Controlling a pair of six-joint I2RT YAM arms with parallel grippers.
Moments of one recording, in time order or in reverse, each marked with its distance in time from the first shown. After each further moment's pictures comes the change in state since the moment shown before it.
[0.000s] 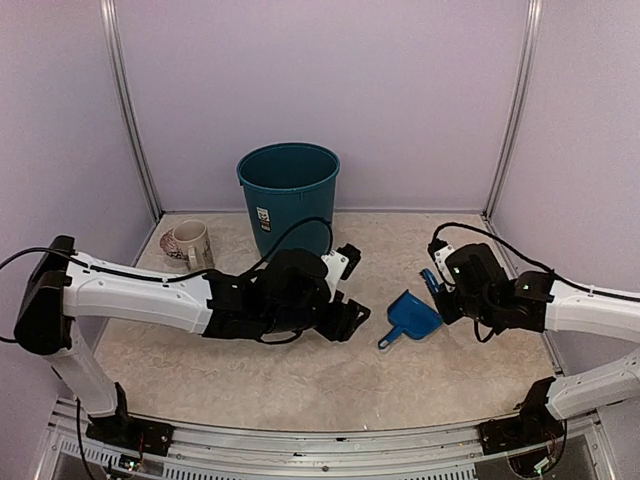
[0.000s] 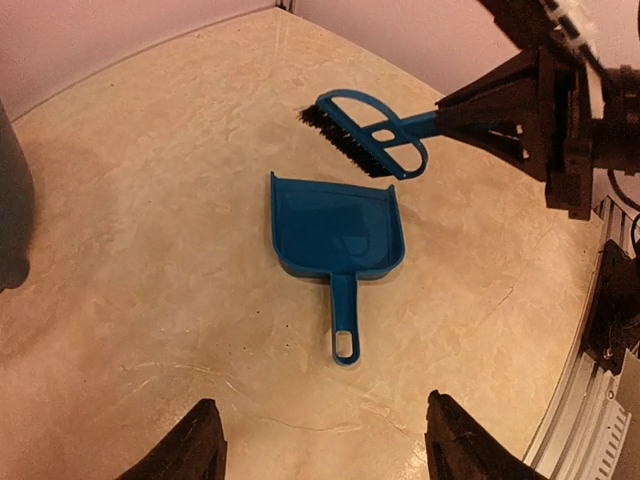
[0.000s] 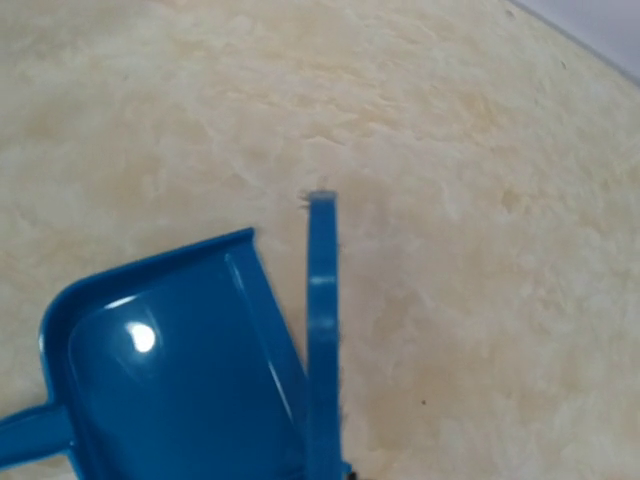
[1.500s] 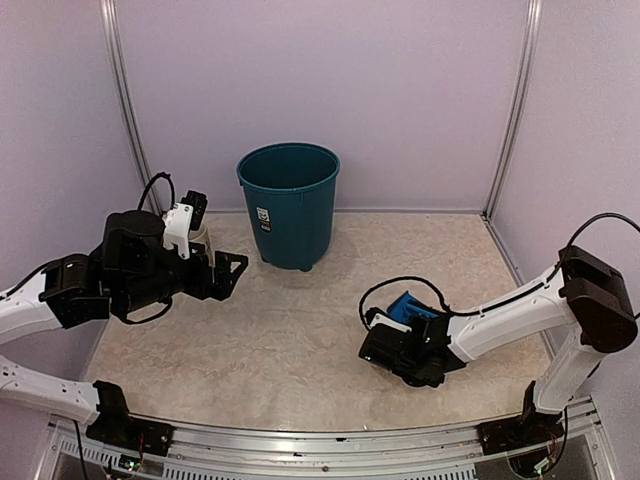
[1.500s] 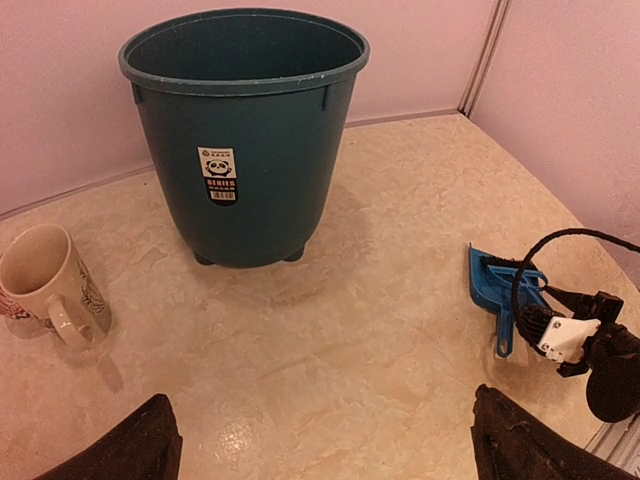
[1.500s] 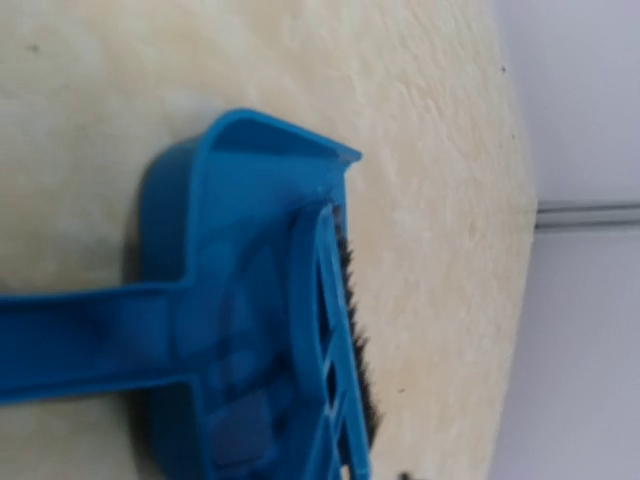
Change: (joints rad) left arm 0.175 -0.757 -0.229 -0.424 -0.243 -0.024; right arm 0.362 0.577 0.075 -0.014 0.488 -0.088
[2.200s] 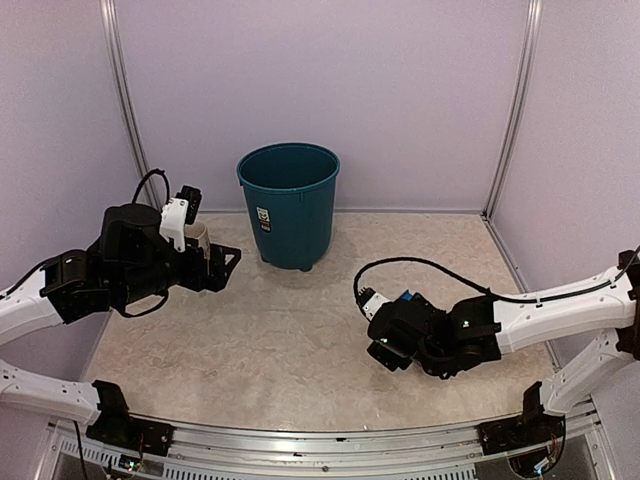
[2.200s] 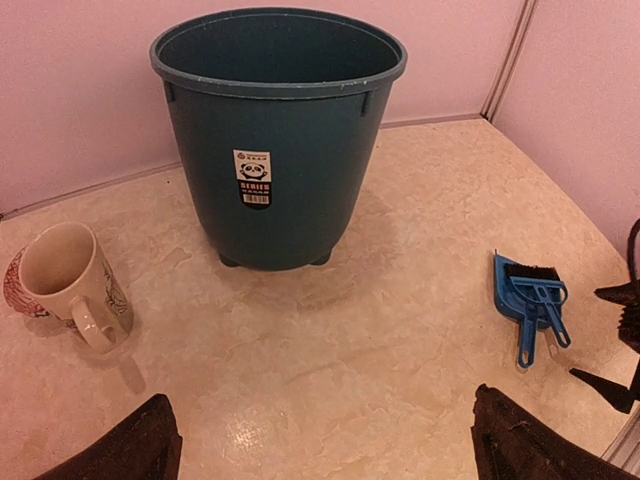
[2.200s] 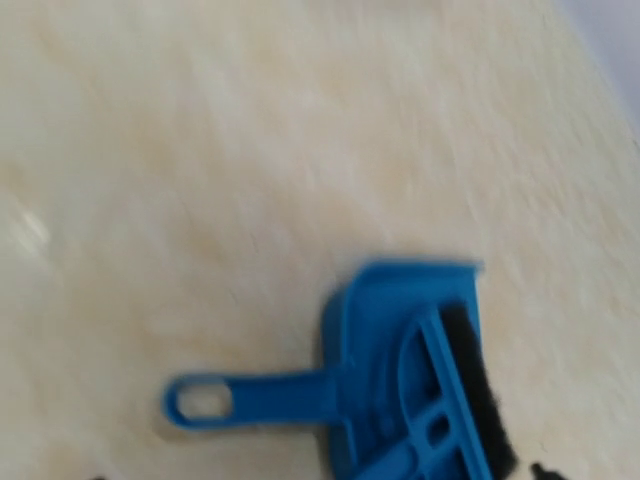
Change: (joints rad) left arm 0.068 0.000 0.003 -0.004 0.029 0.026; right arm 0.094 -0.223 0.089 -0.084 -0.266 0.137
